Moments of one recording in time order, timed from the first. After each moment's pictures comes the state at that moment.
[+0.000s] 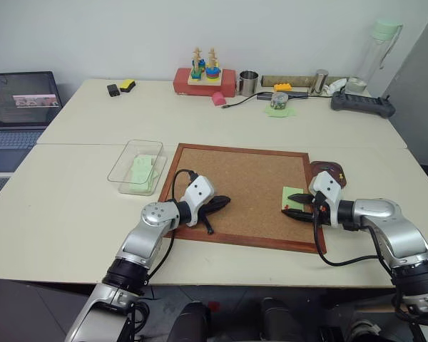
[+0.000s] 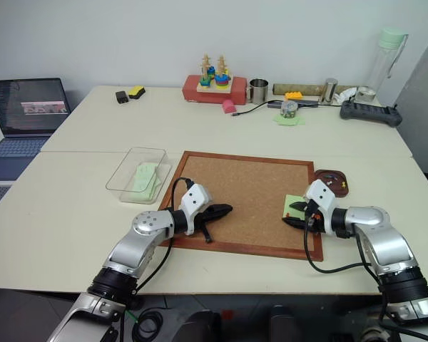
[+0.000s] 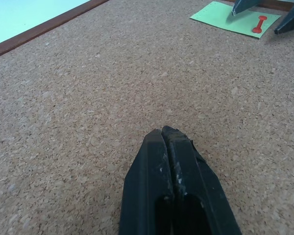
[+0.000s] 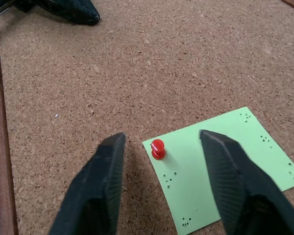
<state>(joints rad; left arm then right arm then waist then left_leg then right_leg) -0.41 0.38 -0.23 0.21 -0.11 0.18 -0.82 -0.34 -0.68 0.10 0.04 0.25 0.41 0.98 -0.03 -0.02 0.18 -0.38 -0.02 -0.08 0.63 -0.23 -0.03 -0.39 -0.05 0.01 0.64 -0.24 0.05</state>
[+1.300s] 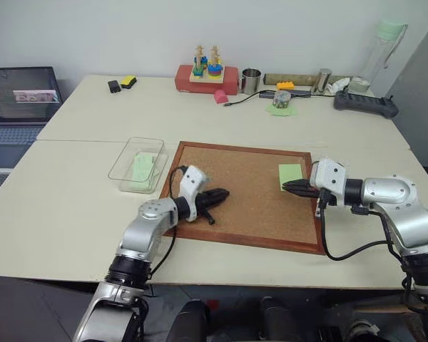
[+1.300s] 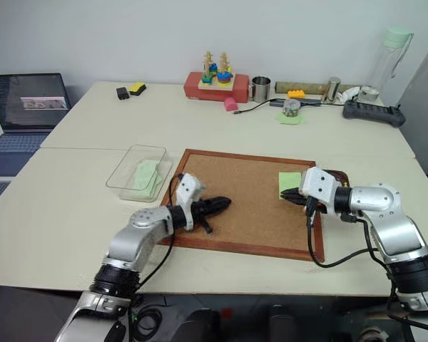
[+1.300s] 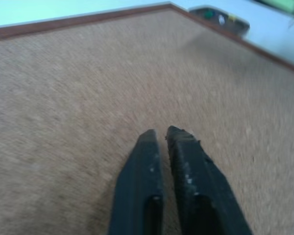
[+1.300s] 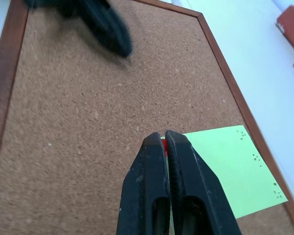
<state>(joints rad) -0.45 0.34 -0.06 0.07 -0.34 0.51 -0.81 -0.43 -0.76 0.12 -0.07 0.12 0.07 1.04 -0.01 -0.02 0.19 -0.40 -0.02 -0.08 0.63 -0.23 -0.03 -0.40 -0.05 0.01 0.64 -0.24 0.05</state>
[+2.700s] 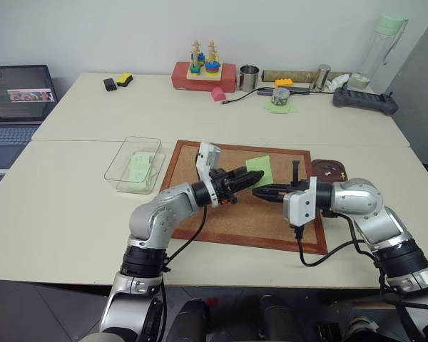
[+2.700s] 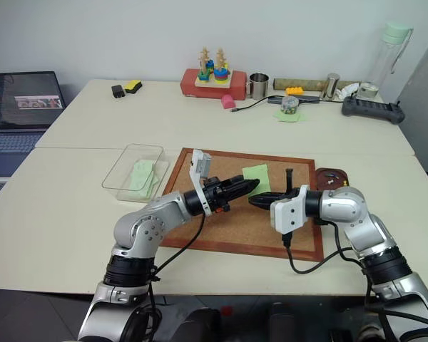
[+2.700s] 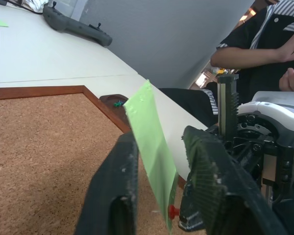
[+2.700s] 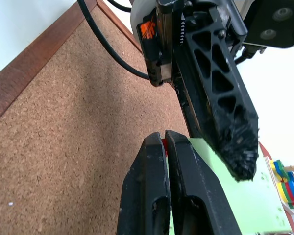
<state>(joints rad) -0.53 0.16 -0.03 -0.03 -0.63 0.76 -0.71 -0.50 -0.64 0.26 0.07 -0.10 -0.54 0.95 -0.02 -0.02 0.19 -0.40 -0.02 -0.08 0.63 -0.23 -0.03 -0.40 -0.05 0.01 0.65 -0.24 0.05</state>
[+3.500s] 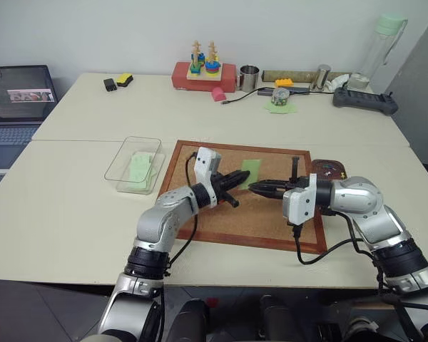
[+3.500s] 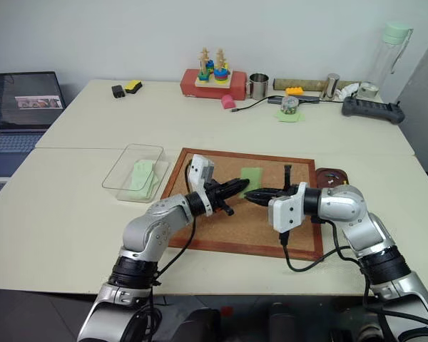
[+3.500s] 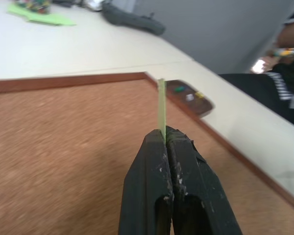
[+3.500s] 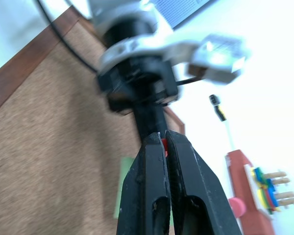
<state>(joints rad) -0.51 0.16 -0.07 0.10 -0.43 0.55 -0.61 -0.51 -0.64 0.23 0.02 -0.06 -0.52 0.91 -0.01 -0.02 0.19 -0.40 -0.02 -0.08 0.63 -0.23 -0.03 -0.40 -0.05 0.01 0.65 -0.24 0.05</state>
